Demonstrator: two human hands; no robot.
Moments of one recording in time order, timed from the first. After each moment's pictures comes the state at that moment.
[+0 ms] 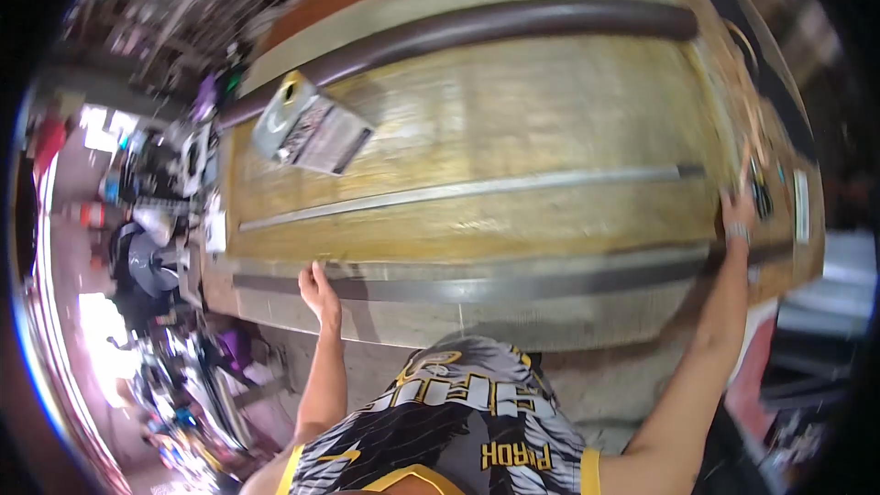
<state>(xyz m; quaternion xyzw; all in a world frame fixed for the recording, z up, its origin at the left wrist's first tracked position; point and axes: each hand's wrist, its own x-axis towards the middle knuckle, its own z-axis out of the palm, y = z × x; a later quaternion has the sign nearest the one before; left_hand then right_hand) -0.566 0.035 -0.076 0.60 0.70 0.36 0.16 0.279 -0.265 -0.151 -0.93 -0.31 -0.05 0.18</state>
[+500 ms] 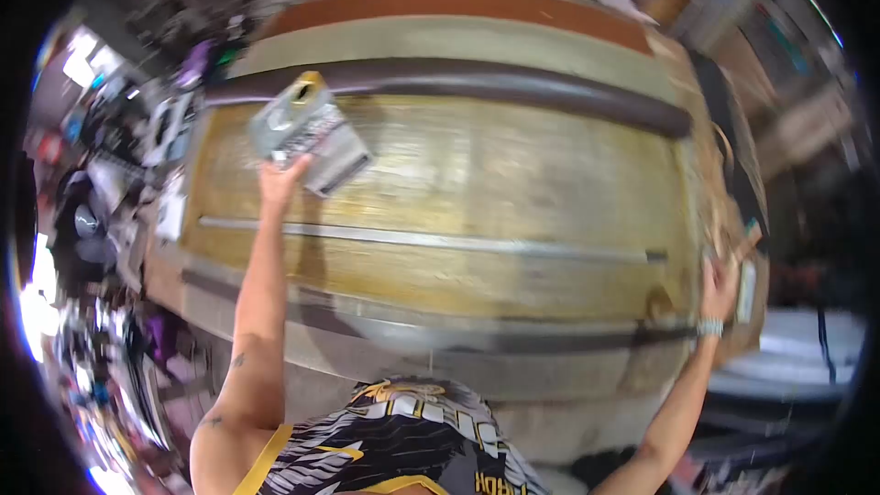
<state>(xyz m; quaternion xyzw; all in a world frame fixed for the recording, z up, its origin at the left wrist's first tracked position) -0.502 0.302 -0.029 0.68 0.53 0.40 0.31 0.217 -0.231 -0.009 -0.82 -0.30 0.04 0.49</state>
